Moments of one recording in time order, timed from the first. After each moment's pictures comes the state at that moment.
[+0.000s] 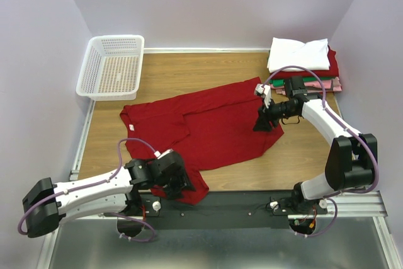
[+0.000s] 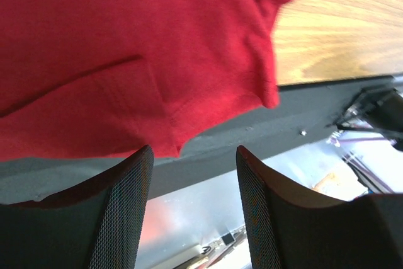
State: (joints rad) left arm -1.10 0.81 0.38 -0.61 0.11 -1.51; right arm 0.12 1.49 1.03 -0.73 -0.82 -0.73
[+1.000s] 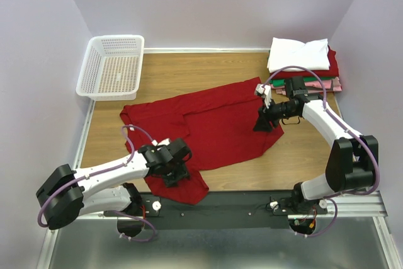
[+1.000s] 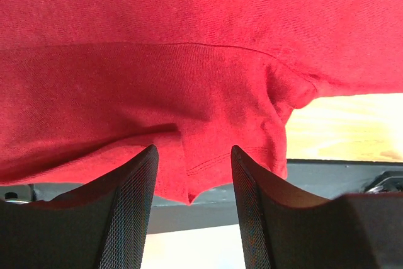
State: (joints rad) left arm -0.96 1.08 0.55 -0.74 -0.01 -1.40; right arm 0.12 1.48 1.02 -0.73 -0.82 -0.73
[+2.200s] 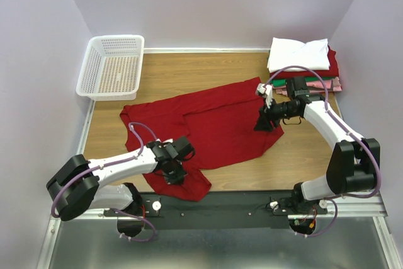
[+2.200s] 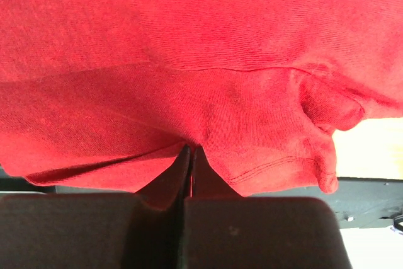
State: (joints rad) left arm -0.93 1.22 0.58 -0.74 0.01 -1.30; right arm 0.12 1.45 1.02 -0.73 -0.82 -0.73
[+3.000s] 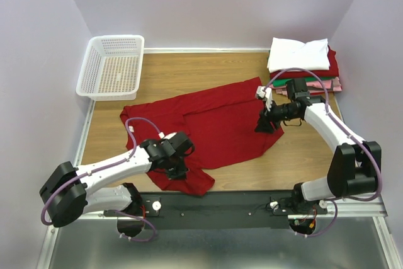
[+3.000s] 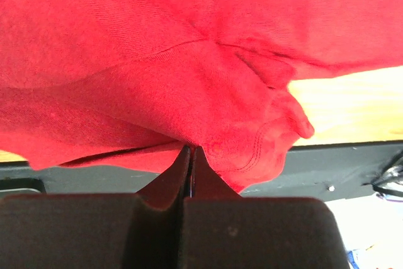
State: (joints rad) left arm -0.93 1.13 0.63 -0.75 0.02 -1.22; right arm 0.12 1.44 0.99 -0.73 -0.82 -0.80
